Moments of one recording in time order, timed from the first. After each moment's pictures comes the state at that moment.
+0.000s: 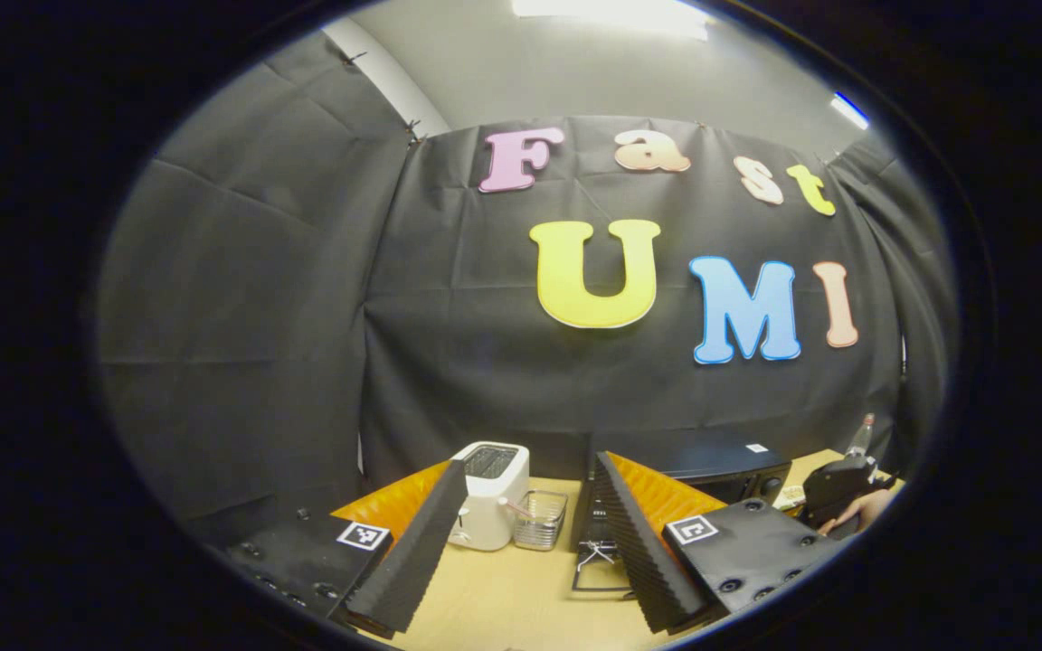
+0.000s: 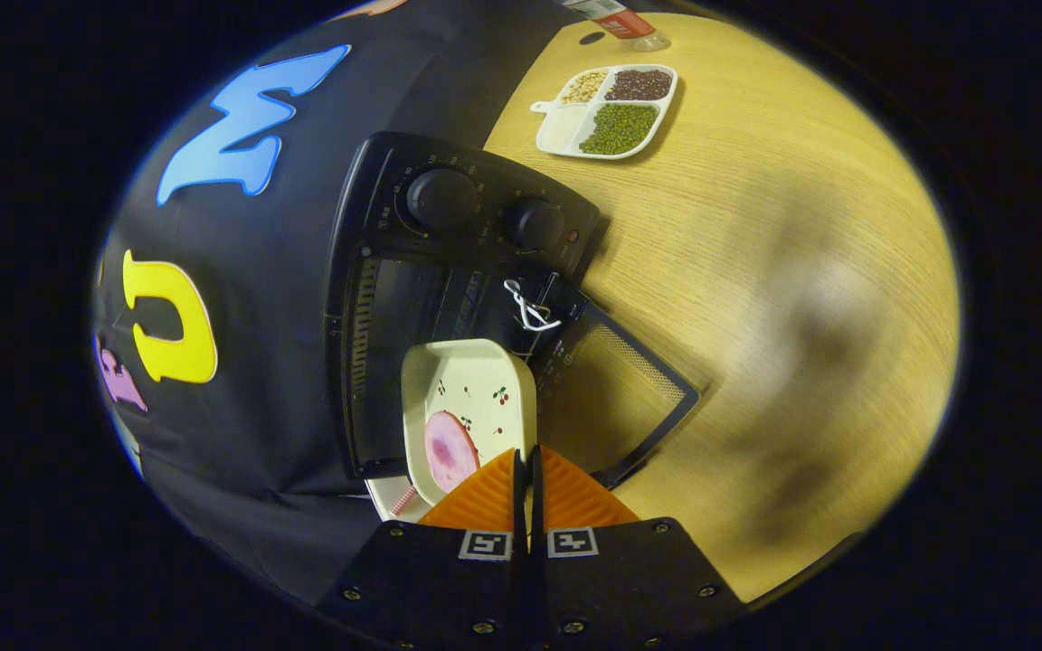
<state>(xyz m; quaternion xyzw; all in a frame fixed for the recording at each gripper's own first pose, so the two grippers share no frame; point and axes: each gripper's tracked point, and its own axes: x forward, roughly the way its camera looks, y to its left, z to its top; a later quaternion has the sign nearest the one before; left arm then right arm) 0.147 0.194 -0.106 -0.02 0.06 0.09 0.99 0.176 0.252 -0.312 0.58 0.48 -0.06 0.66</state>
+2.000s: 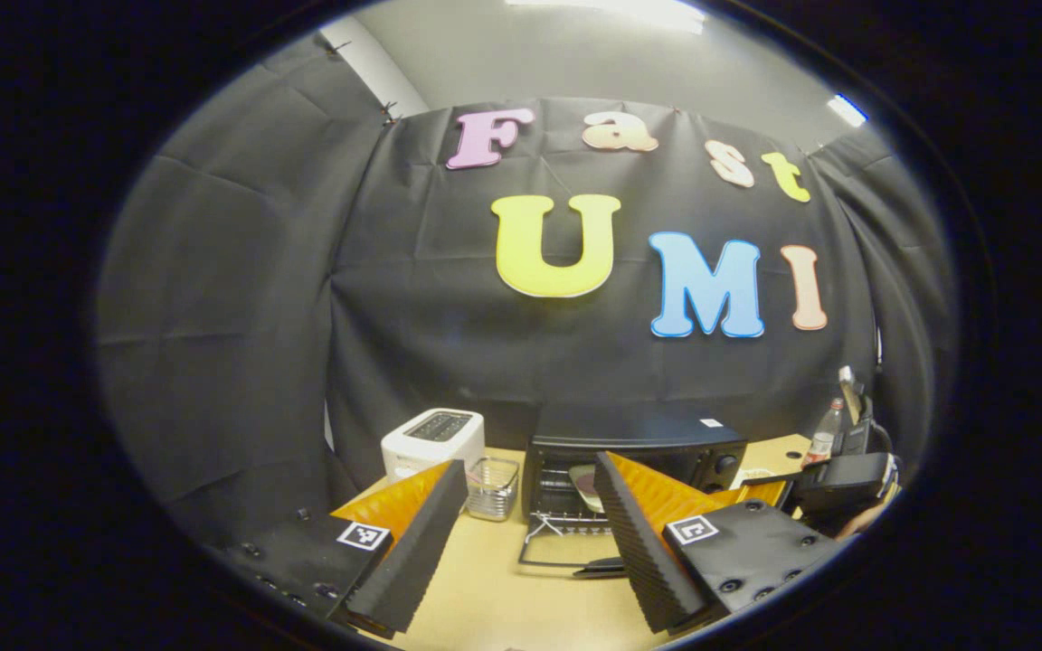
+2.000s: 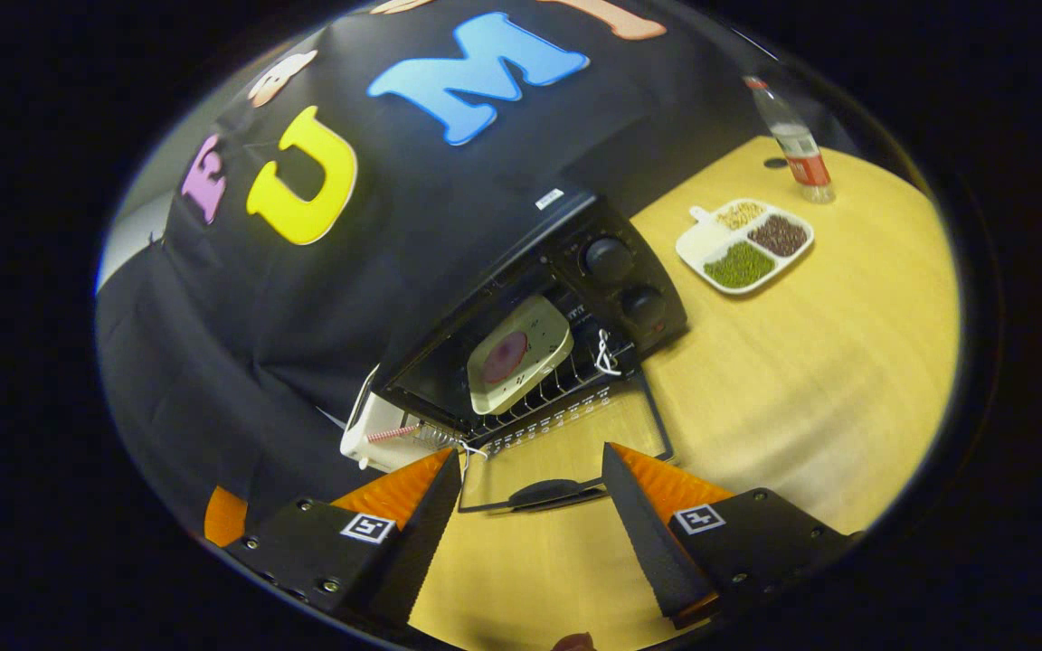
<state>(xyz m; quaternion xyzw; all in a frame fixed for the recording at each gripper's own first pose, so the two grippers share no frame) 0.125 0.116 -0.137 -0.04 0.10 0.04 0.99 0.126 0.208 -0.256 0.32 0.37 0.12 0.86</state>
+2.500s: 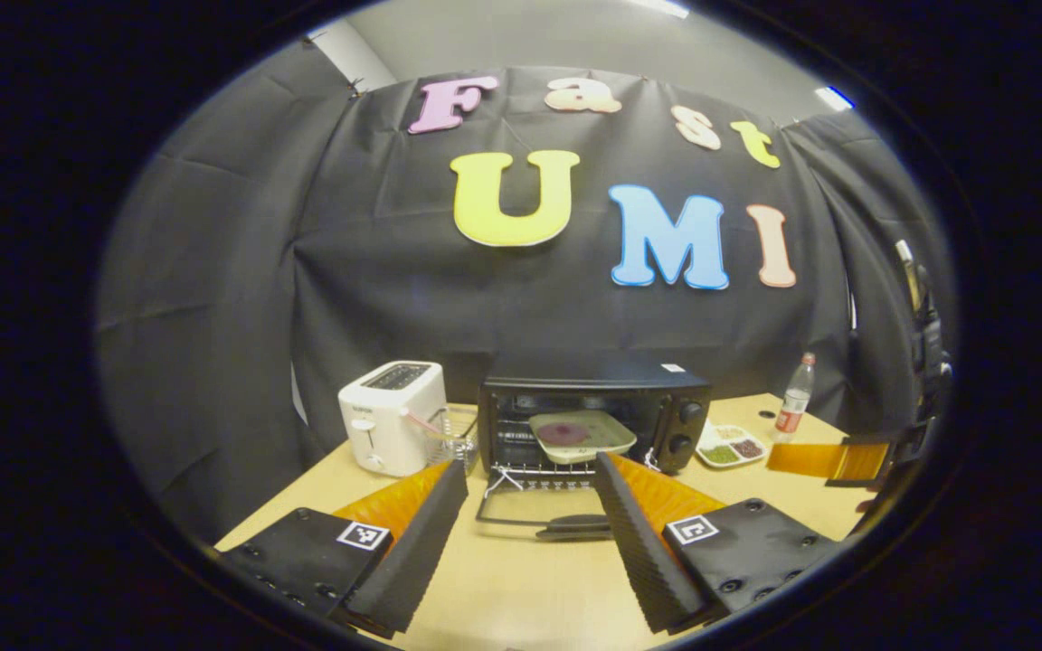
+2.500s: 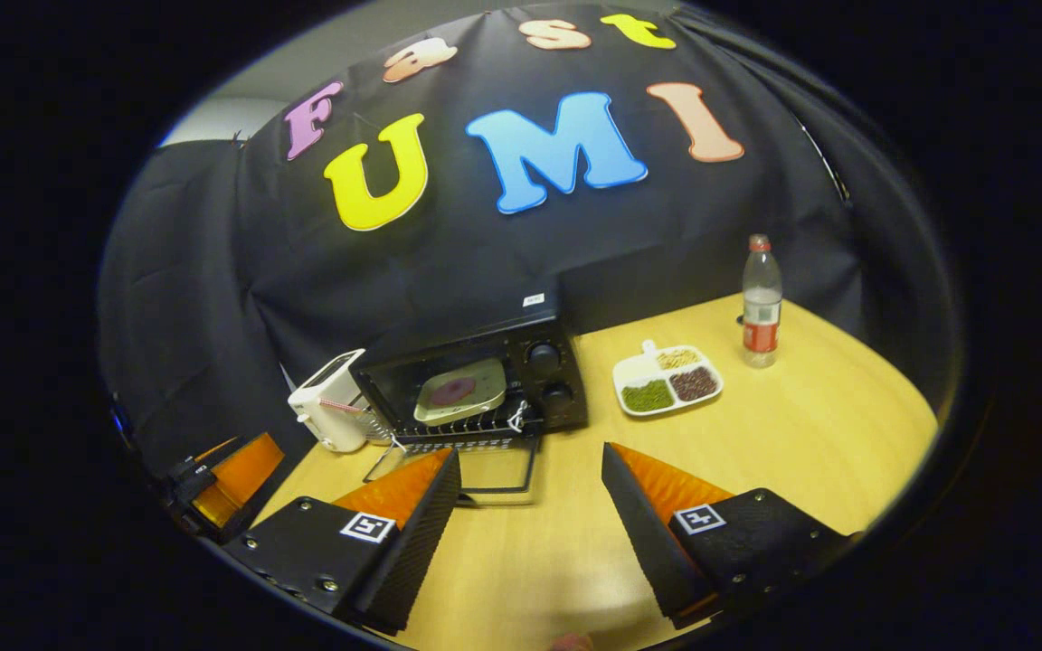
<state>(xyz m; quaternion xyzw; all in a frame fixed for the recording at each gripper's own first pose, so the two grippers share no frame) 0.112 0.065 -0.197 -0.03 0.17 -0.01 0.99 0.084 0.094 -0.212 0.13 0.26 0.09 0.95</state>
